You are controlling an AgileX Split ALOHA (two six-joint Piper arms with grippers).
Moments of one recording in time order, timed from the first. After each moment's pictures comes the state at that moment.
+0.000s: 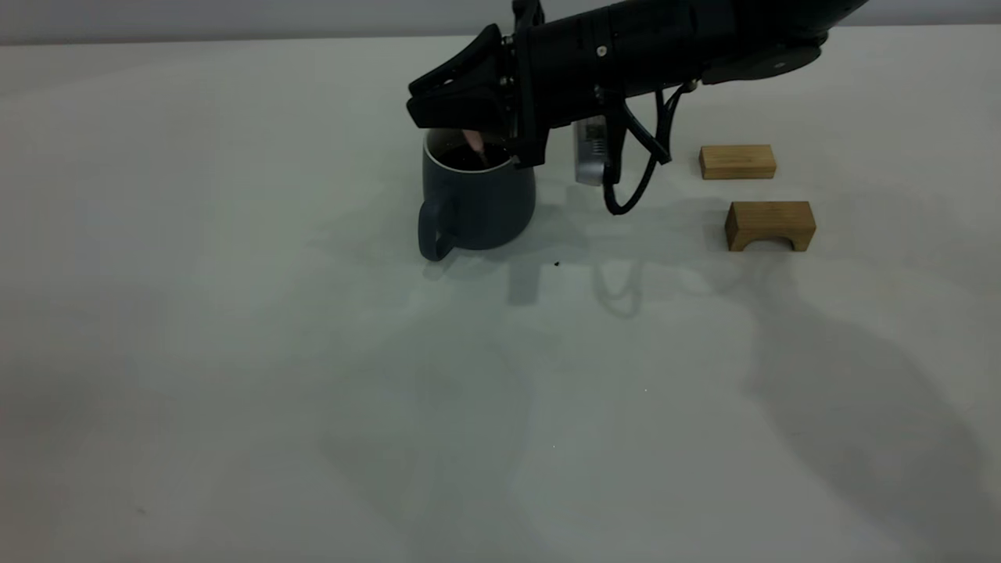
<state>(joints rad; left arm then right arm) 0.02 -0.02 -0.49 -0.11 1.13 0.07 0.35 2.60 -1.62 1.76 1.03 0.49</state>
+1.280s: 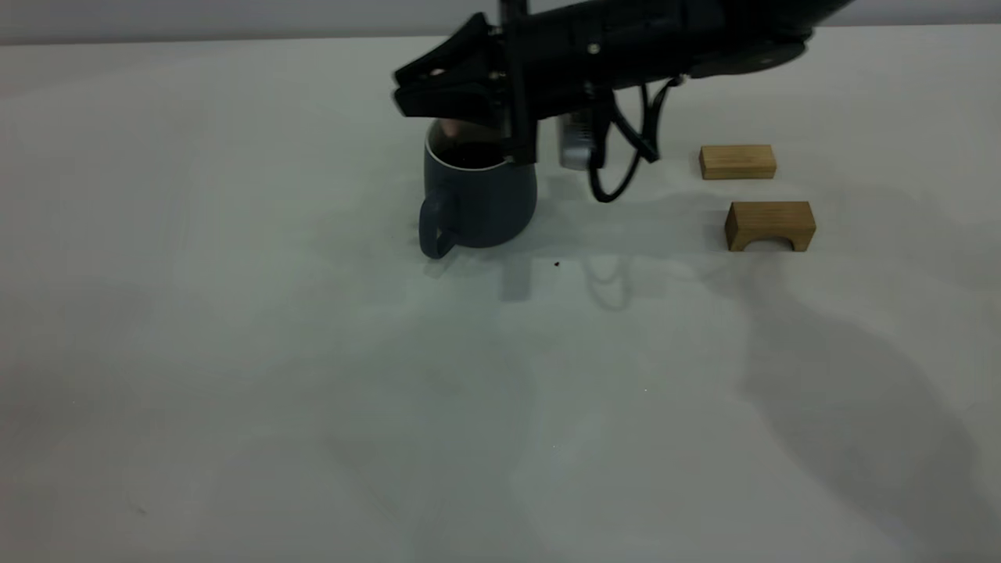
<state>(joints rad) 0.02 -0.02 -0.49 -0.11 1.13 0.07 0.36 2.62 -1.69 1.75 1.07 0.38</state>
